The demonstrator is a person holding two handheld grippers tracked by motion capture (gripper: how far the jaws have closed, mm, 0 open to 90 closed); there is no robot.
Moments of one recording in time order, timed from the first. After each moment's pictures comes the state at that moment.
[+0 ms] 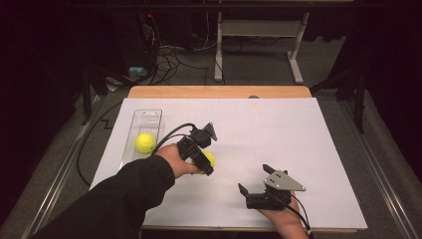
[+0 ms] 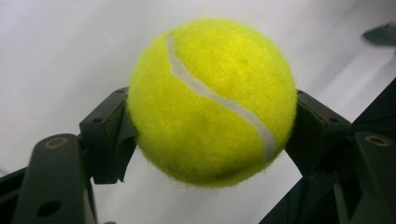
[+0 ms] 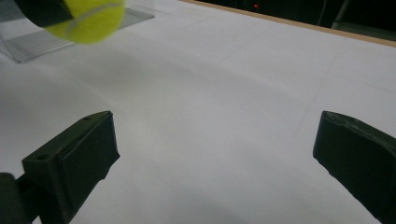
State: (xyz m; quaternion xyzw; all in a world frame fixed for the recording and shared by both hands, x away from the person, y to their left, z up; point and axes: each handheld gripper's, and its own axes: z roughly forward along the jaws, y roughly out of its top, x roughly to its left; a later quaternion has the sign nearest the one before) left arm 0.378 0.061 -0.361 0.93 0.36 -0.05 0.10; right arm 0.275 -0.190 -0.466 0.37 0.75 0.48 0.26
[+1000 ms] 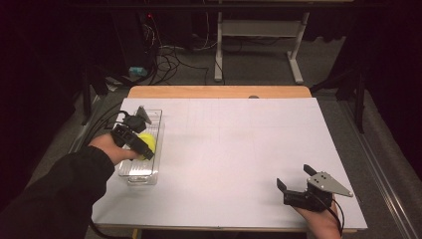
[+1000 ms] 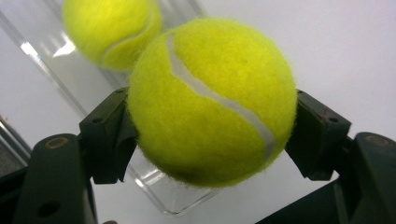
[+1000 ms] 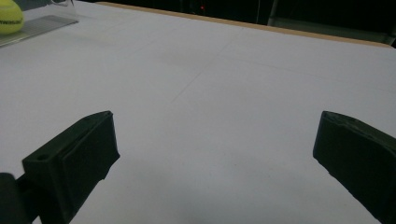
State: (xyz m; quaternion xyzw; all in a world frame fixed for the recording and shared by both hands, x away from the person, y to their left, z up) left arm 0.394 0.218 -0.342 0.87 0.48 -0.01 0.06; right arm 0.266 -0.280 -0.458 0.43 0.71 0.46 0.31
